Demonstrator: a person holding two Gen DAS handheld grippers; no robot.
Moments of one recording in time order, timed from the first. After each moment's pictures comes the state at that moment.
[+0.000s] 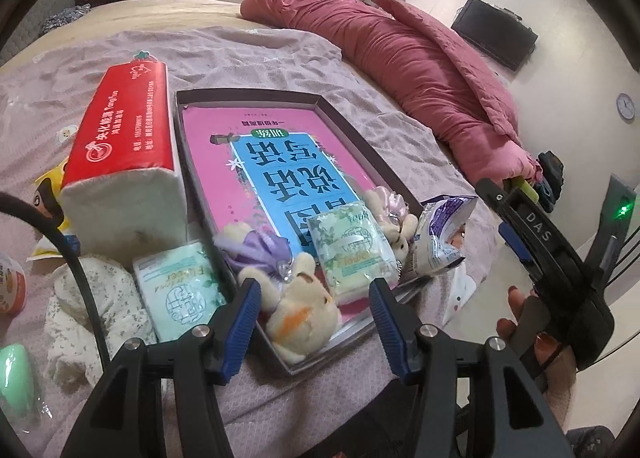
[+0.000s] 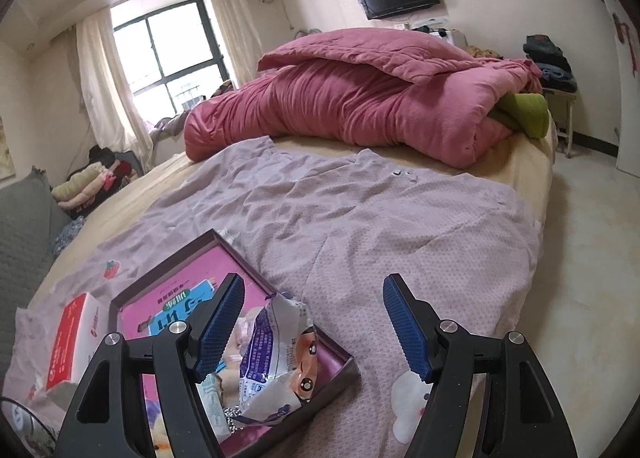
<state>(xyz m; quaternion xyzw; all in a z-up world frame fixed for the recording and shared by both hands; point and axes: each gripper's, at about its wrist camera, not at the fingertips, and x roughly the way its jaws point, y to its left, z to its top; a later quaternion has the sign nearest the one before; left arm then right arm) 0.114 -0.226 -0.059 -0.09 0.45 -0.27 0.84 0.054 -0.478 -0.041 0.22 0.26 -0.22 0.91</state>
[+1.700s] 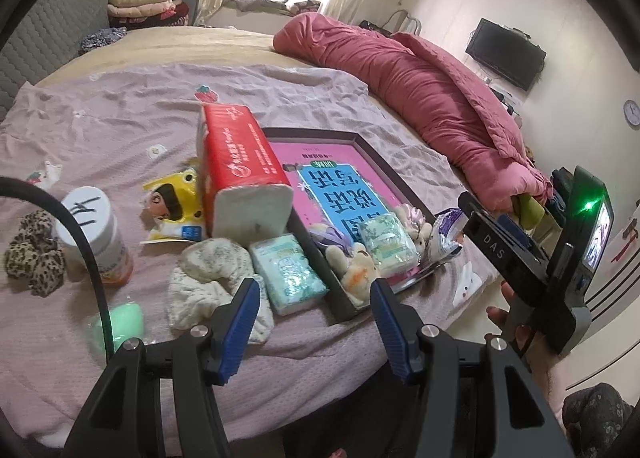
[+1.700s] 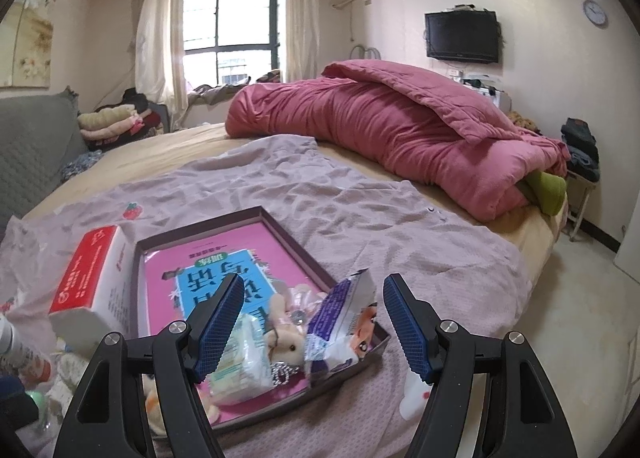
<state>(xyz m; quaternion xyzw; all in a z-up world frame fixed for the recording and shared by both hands) 0.056 -0.137 -0.008 -0.09 0.42 -0.22 0.88 0.044 -0.394 -0.011 0.07 0.28 -0.18 0.94</state>
